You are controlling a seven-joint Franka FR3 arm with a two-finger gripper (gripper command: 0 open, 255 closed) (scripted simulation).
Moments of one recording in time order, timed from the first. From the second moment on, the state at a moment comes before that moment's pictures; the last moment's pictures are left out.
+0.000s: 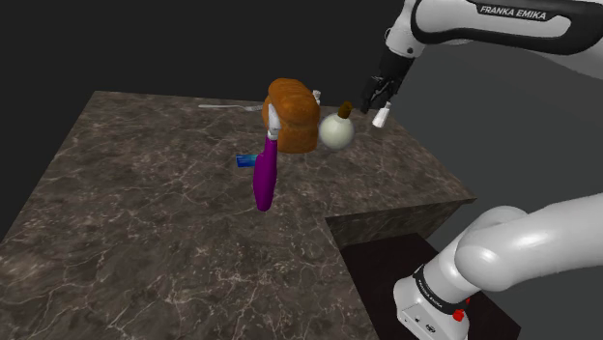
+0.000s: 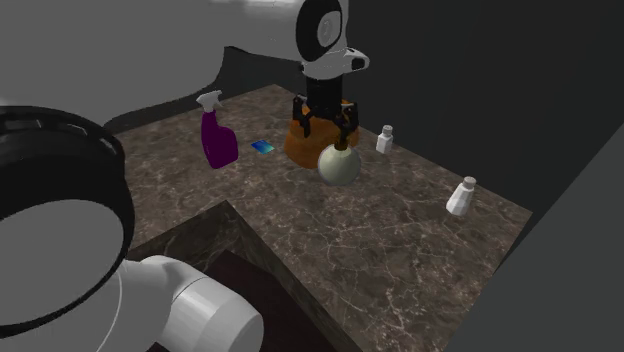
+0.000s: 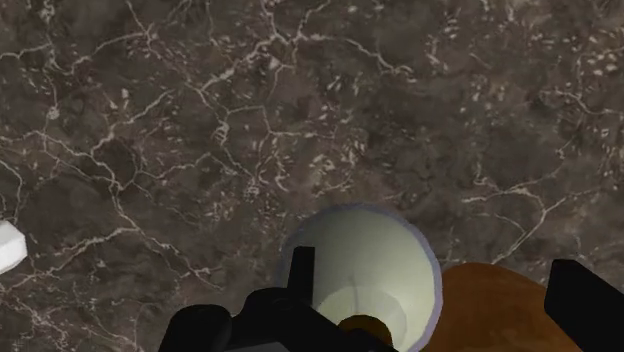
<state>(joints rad) 0.02 -0.45 -0.04 -2.16 -0.04 1.77 -0.10</state>
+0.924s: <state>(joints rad) 0.03 -0.13 -0.06 -1.99 -0.04 1.88 -0.21</state>
